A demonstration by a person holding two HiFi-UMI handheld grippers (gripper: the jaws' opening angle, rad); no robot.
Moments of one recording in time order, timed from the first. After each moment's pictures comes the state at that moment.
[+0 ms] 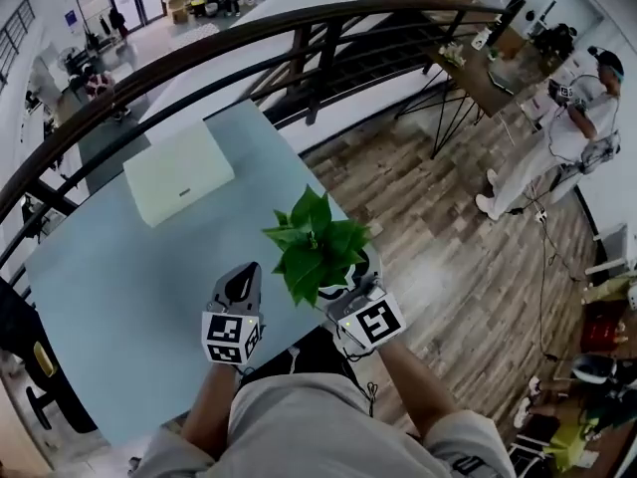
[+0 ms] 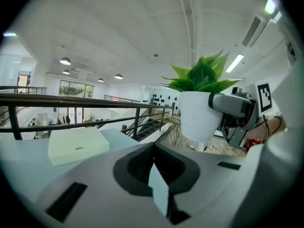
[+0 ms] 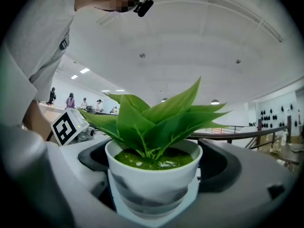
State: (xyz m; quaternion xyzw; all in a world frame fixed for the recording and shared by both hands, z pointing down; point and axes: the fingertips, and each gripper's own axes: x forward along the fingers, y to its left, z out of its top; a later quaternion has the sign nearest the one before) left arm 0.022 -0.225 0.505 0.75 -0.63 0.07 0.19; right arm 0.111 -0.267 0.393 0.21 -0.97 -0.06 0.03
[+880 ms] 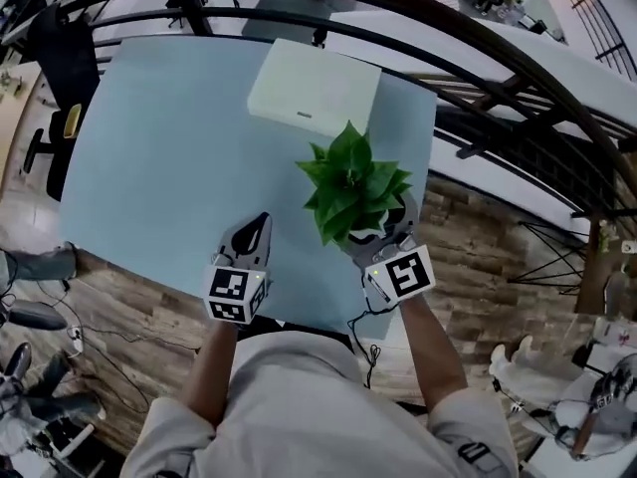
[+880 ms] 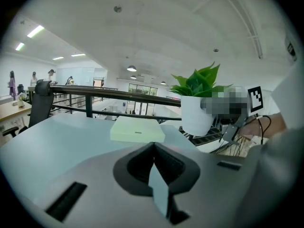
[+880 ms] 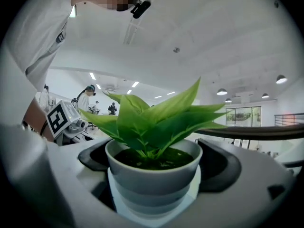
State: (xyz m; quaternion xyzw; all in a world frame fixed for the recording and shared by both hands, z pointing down) left arm -0.060 -0.197 0.553 0.42 -0.87 0.02 0.24; right arm -0.044 -0.335 0.454 -0.17 -0.98 -0.05 0.03
